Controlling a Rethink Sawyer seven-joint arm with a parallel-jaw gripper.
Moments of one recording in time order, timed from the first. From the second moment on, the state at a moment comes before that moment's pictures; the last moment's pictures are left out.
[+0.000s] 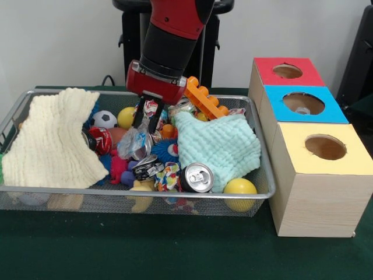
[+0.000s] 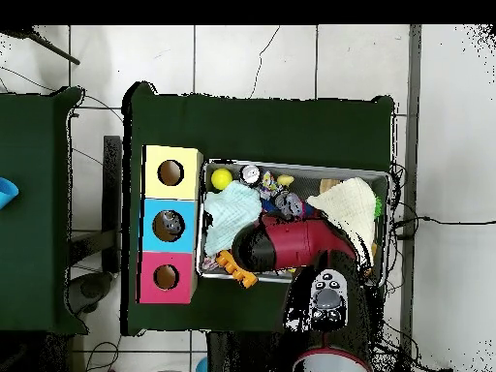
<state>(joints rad) -0.16 -0.56 -0.17 1.62 -0.45 0.32 1.97</state>
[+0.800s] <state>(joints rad) -0.18 -0.67 -0.14 1.64 -0.45 0.48 1.97</state>
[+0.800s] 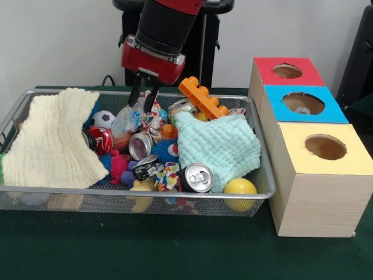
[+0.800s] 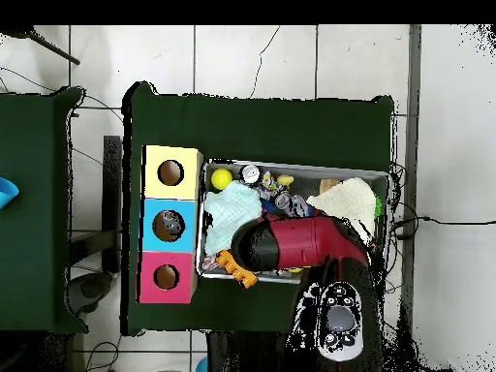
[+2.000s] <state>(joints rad) -0.19 -0.75 -0.04 1.64 -0.44 0.59 1.97</state>
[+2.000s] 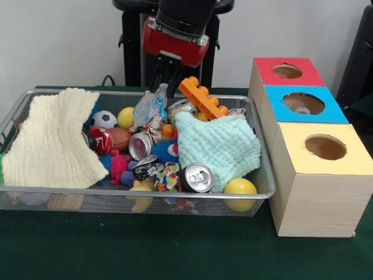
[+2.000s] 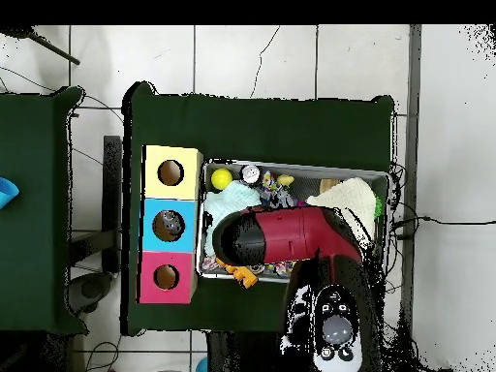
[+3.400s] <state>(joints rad) -0.10 -0.83 -0.02 1.64 -0.34 0.84 1.97</state>
